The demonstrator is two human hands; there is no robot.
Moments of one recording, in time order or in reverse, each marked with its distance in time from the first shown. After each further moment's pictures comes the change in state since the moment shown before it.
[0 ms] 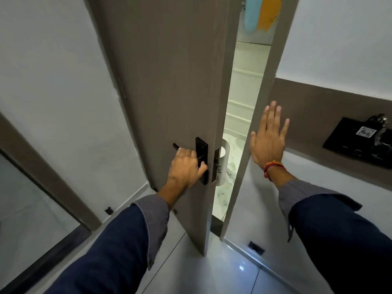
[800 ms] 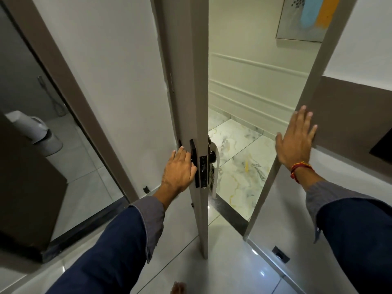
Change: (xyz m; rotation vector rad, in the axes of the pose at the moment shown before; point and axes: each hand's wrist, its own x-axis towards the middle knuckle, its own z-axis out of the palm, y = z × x) left_hand -0.117 -0.071 -0.017 -0.070 0.006 -0.274; right_hand -0.019 -0.020 -0.022 0.248 -0.176 -0.088
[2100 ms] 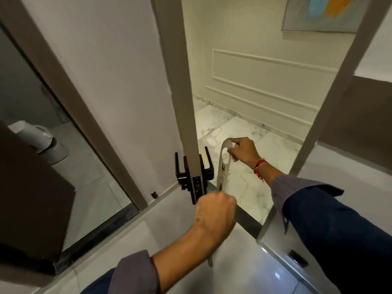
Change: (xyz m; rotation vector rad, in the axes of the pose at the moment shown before) left_hand -0.050 0.076 -0.058 0.101 -0.349 0.115; right_hand 0.019 -0.151 0.076 0.831 -0.518 0.041
